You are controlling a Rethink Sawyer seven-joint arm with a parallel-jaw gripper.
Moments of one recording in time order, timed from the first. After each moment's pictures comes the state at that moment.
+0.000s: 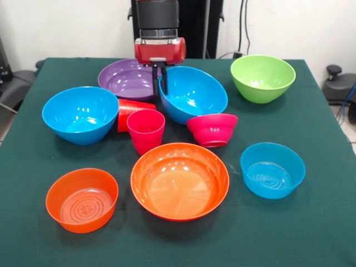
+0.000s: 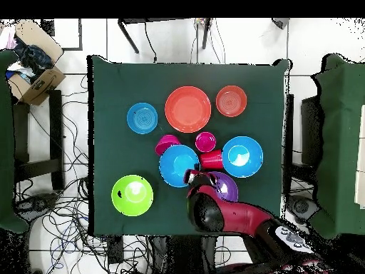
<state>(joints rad) -0.65 -0.58 0.18 2.12 -0.38 -0.32 1.84</state>
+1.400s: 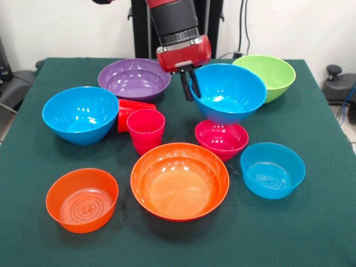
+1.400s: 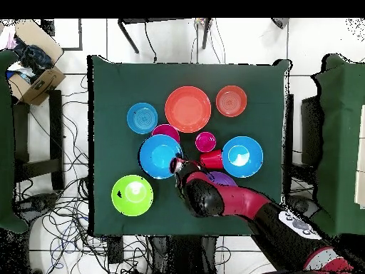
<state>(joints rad) -0.81 -0.55 0.50 2.12 -0.38 -0.16 1.84</state>
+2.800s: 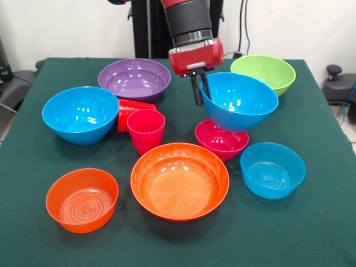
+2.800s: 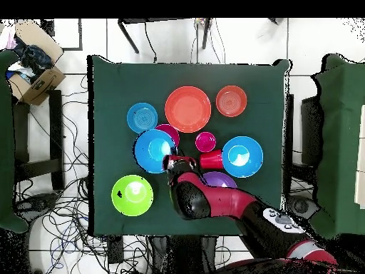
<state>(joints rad) -0.69 -0.55 0.40 2.12 -0.38 -0.36 1.84</state>
